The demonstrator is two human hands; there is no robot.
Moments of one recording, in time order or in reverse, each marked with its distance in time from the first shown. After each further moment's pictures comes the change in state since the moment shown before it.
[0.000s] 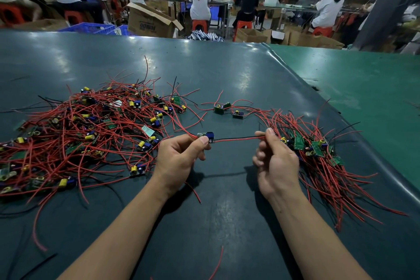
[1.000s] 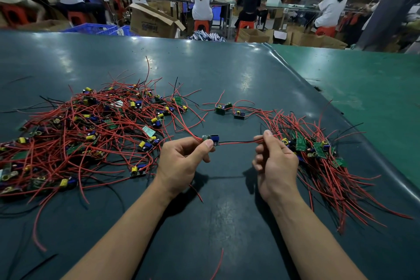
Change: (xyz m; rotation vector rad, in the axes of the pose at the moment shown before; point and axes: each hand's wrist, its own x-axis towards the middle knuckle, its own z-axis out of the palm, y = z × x) left_hand -0.003 -0.001 0.001 0.133 -0.030 0.120; right_hand 0.005 0.008 -0.002 -0.104 0.033 -0.093
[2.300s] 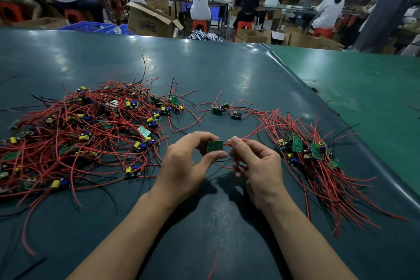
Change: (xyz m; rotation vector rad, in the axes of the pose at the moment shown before) left_hand -0.002 0.006 0.008 0.408 -0.012 0.412; right_hand -0.021 -0.002 0.008 -0.136 -0.318 0.035
